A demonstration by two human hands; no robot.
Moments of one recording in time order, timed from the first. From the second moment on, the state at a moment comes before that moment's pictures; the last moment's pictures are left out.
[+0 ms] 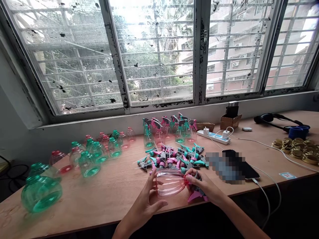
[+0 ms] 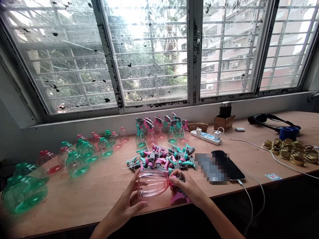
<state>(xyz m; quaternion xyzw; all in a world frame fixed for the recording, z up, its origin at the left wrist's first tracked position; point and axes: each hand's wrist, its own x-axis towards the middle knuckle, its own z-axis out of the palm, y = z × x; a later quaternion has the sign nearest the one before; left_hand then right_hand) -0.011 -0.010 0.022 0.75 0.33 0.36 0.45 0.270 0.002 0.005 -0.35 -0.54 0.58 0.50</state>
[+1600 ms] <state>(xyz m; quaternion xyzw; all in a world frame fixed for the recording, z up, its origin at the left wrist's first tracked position) -0.013 -0.005 0.008 0.76 0.34 0.36 0.42 0.269 0.002 0.004 -0.34 -0.55 0.58 0.51</state>
